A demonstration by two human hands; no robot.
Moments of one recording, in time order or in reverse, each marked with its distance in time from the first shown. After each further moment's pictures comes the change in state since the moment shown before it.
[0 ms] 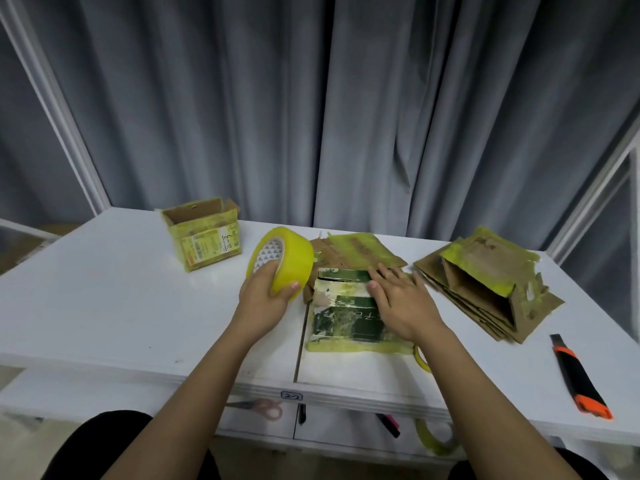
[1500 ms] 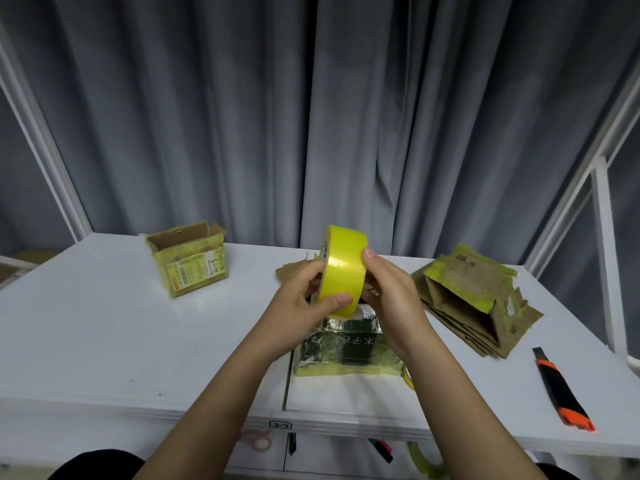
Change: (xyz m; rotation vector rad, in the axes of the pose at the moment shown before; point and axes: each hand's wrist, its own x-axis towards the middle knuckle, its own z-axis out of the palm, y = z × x) left_hand -0.020 0.096 0.000 -0.521 -0.297 0.248; right_hand -0.032 -0.063 -0.078 1.583 0.242 0.050
